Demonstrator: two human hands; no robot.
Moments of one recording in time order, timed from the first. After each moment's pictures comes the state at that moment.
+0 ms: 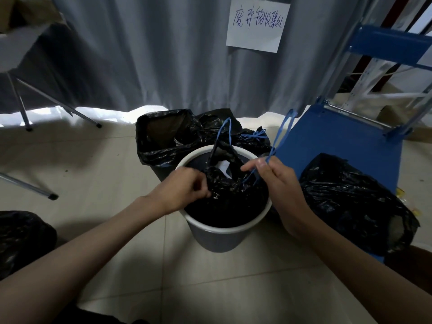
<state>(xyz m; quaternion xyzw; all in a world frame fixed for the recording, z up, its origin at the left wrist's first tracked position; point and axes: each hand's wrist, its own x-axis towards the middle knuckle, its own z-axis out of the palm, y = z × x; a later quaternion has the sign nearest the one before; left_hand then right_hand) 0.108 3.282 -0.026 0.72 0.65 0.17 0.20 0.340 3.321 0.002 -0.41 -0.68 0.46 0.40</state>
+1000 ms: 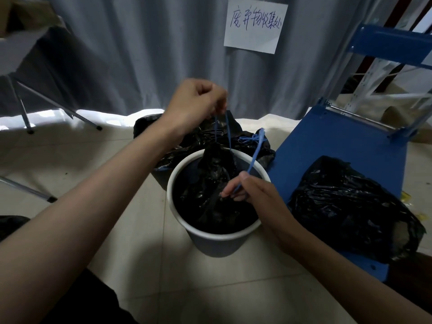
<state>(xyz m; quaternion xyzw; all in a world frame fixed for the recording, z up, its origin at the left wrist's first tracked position) 0.144 3.351 0.104 0.55 0.61 0.50 0.27 0.330 3.312 -0.009 -0.36 -0.65 0.59 0.31</state>
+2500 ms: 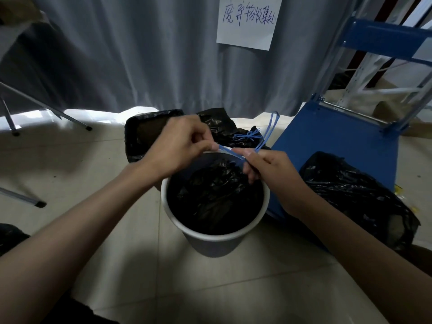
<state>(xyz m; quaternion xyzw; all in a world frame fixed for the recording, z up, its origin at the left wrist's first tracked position) 0.123 3.329 0.052 0.71 0.63 0.30 0.08 0.338 3.357 0.014 -0.41 -0.66 0.53 0.33</state>
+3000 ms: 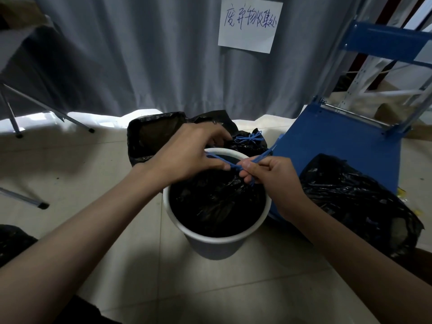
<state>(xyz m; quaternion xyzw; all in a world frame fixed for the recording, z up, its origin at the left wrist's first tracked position) 0.128 3.333 0.050 0.78 0.58 0.24 0.06 0.333 3.357 0.000 -0.42 -0.60 0.56 0.39</state>
